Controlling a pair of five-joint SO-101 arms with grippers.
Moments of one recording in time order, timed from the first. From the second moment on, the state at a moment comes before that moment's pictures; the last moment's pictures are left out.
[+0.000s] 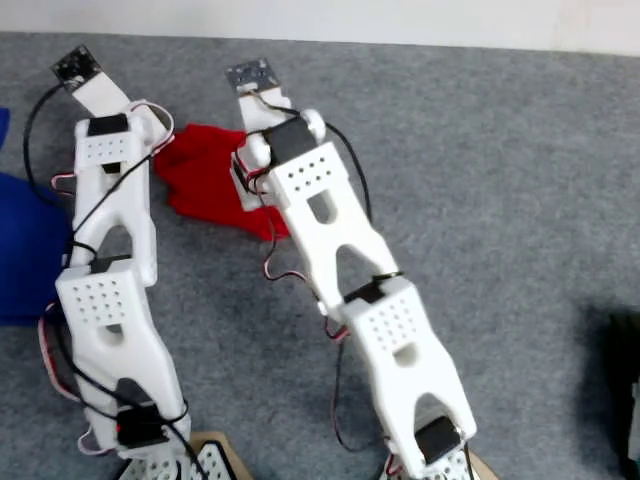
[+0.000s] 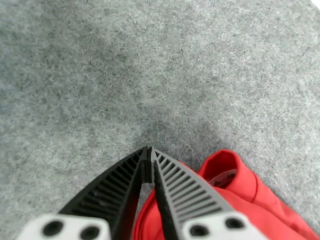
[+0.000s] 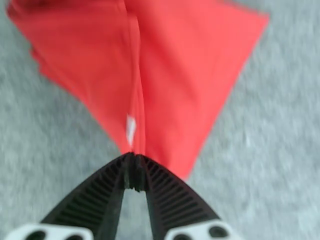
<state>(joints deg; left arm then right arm) -17.4 43.8 -32.5 51.4 30.2 -36.2 45.5 -67.6 100.5 -7.9</state>
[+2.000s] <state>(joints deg) -13.8 43.9 -32.7 50.7 30.2 -39.1 50.4 -42.6 44.6 -2.0</state>
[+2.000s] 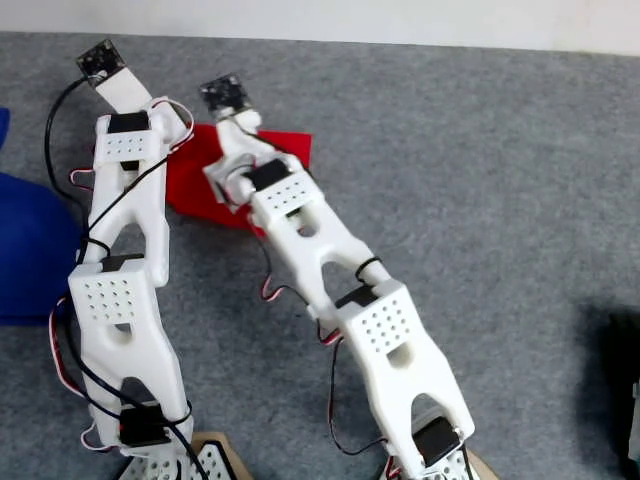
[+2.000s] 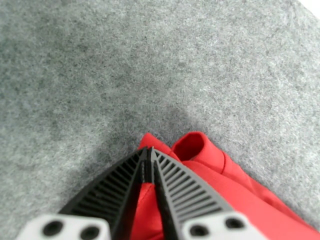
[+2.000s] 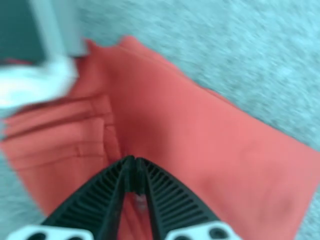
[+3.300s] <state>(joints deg) -15.3 44.3 -32.7 50.7 30.2 -21.3 49.2 -62.5 85.8 -9.2</state>
